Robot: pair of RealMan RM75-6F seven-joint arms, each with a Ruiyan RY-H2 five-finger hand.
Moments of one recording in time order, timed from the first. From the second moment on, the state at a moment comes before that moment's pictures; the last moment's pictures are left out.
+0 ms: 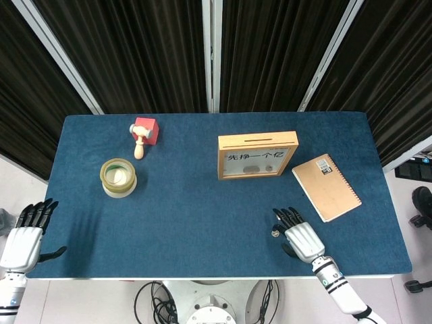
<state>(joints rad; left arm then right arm) -0.08 -1.22 0.00 -1.44 1.53 1.46 -0.05 0.33 -1.52 -0.04 -1.41 -1.57 1.13 -0.20</state>
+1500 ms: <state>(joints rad) -0.09 -1.24 0.00 -1.38 1.53 1.45 -0.11 0.33 -1.60 -0.04 -1.31 -1.57 1.19 -0.25</state>
